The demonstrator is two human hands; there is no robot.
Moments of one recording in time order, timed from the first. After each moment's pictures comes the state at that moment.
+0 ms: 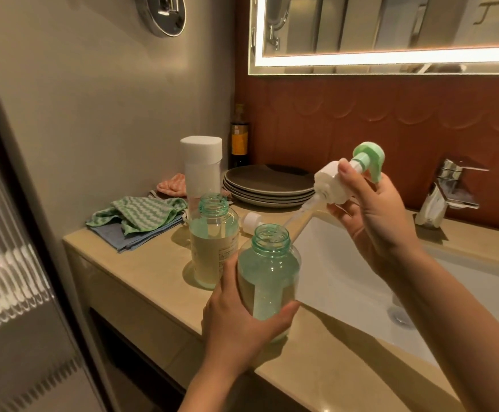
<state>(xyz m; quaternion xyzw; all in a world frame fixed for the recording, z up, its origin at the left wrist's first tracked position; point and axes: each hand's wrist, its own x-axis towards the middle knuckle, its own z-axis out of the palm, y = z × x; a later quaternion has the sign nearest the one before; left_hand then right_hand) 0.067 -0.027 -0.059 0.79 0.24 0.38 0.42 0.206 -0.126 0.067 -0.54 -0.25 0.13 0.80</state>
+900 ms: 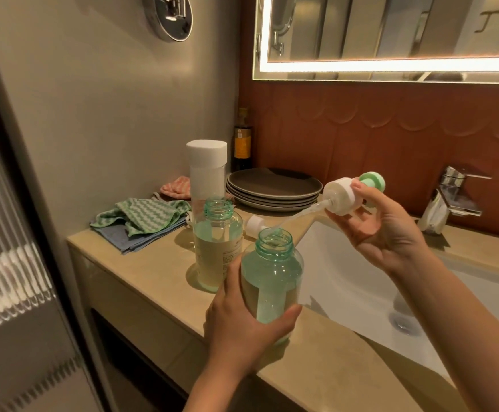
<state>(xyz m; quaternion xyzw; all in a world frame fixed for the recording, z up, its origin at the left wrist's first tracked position) 0.067 -0.027 -0.057 0.80 0.24 0.38 0.41 0.226 -0.131 0.063 -0.43 -0.12 0.26 0.85</state>
